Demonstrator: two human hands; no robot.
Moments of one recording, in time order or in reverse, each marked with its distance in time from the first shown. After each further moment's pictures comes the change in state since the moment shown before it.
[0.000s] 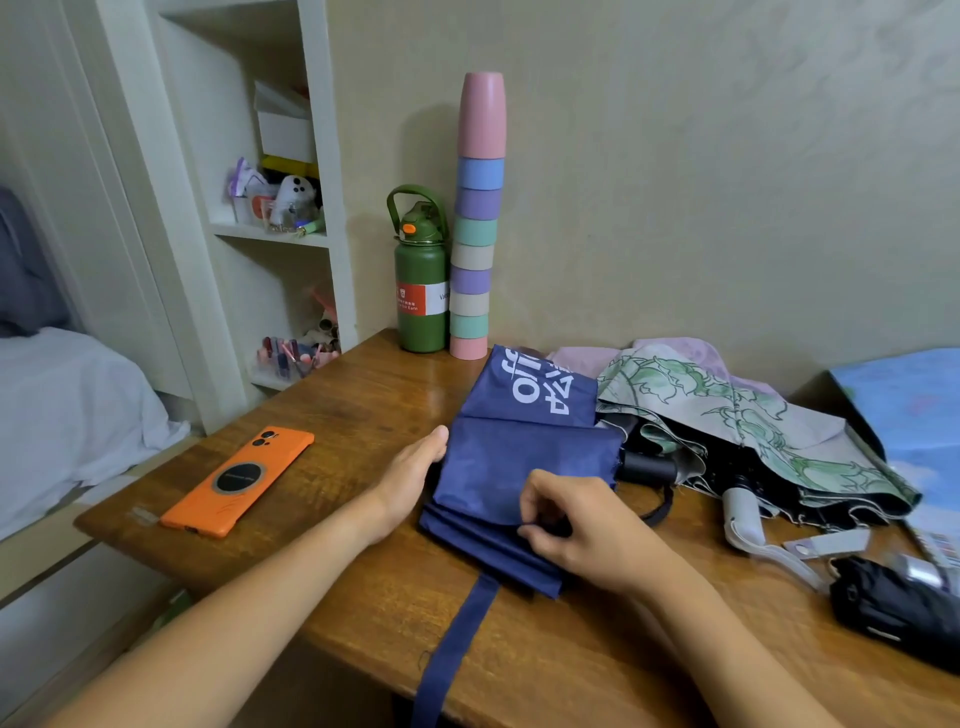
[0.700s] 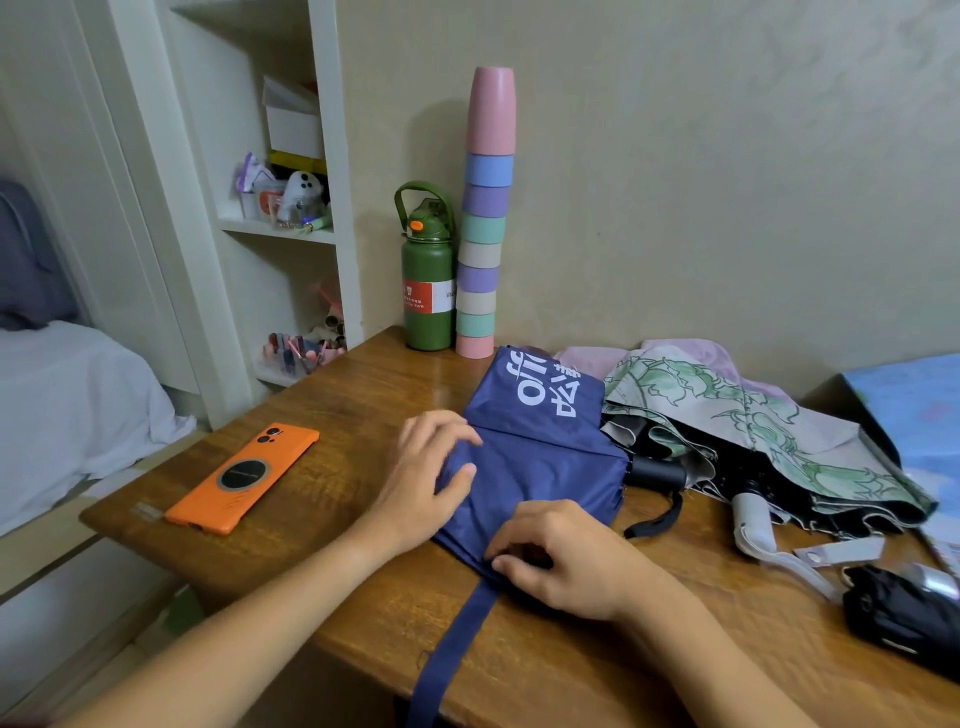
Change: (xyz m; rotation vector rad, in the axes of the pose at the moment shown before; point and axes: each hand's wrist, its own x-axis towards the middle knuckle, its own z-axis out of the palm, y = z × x) left_hand -0.017 -0.002 0.003 0.704 0.238 0.752; right_hand 0.003 -0.019 0.015 -0.022 -0.157 -0.077
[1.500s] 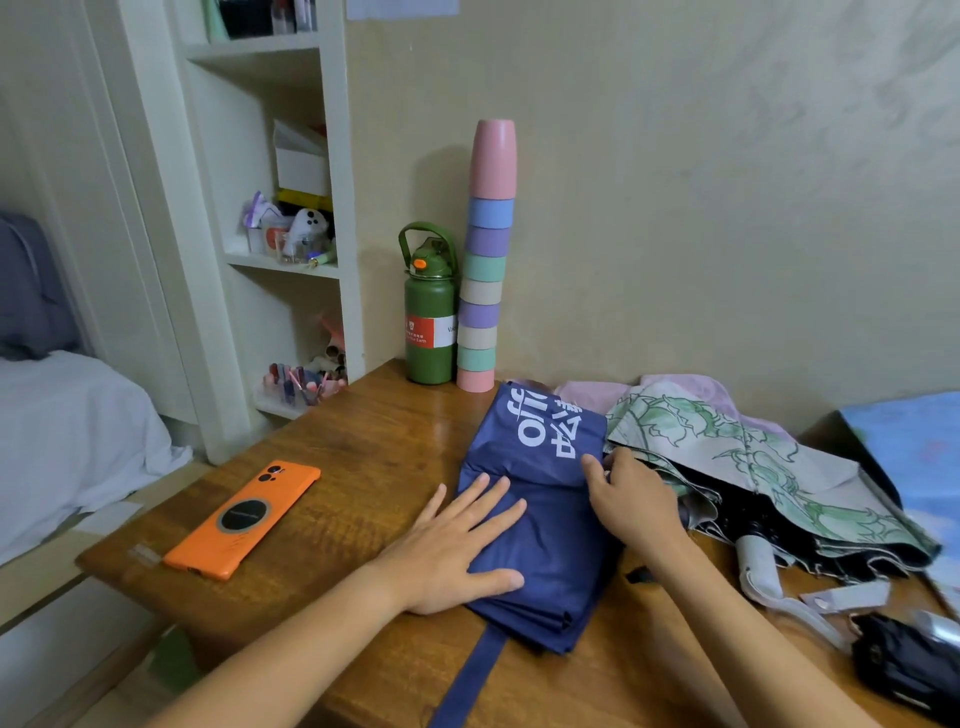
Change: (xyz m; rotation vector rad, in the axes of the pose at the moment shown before) left_hand 0.001 0.007 0.008 0.280 -0.769 0.000; right_hand 0.037 0.069 -0.045 -0.136 0.405 0.888
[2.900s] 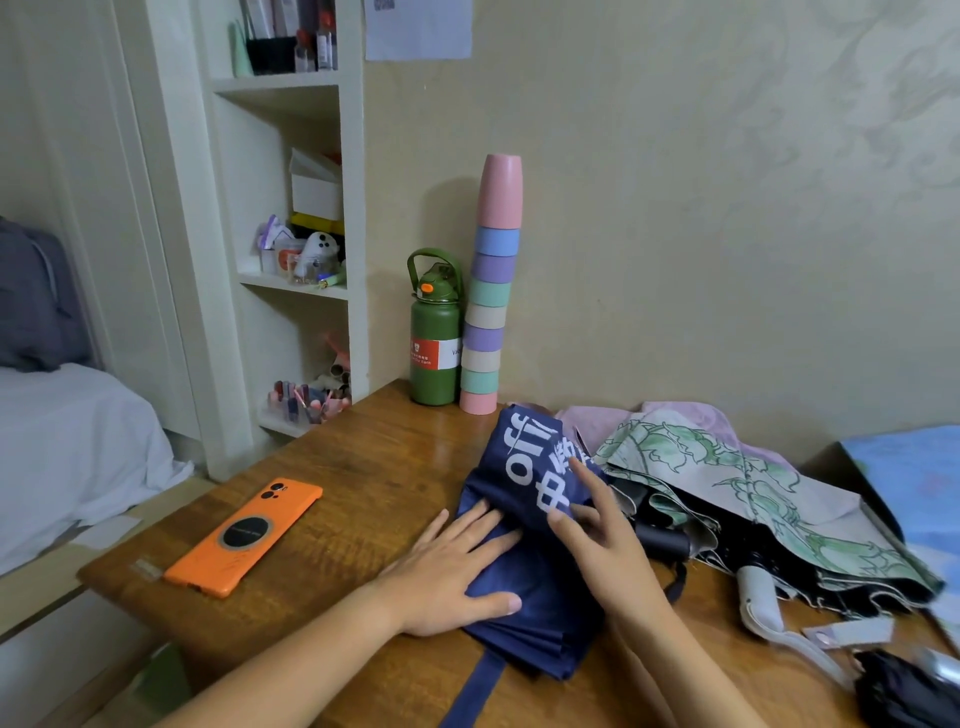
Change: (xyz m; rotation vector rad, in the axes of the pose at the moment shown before) left_hand 0.000 0.002 -0.003 -0.018 -0.022 -0.045; right_hand -0.054 -0.011 0.012 0.870 -0.109 -0.192
